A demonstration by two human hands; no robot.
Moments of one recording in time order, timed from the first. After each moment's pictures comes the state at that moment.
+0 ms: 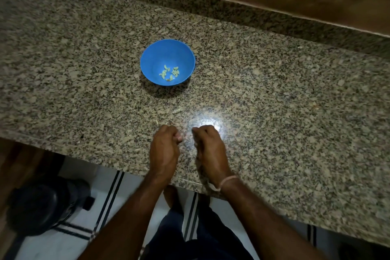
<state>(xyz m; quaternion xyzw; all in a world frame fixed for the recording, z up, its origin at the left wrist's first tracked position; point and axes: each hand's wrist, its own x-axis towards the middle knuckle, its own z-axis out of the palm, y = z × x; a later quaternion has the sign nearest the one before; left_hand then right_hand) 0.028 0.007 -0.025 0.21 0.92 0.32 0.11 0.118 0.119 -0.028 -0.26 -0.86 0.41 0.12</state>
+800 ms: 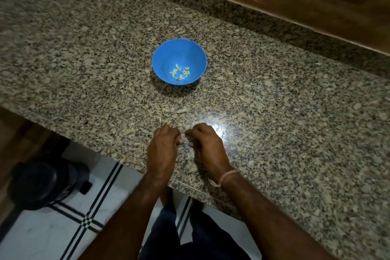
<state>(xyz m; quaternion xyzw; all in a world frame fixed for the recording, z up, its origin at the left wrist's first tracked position) 0.037 0.009 -0.032 0.20 0.94 0.26 0.07 0.102 0.146 -0.033 -0.10 -0.91 0.40 0.07</state>
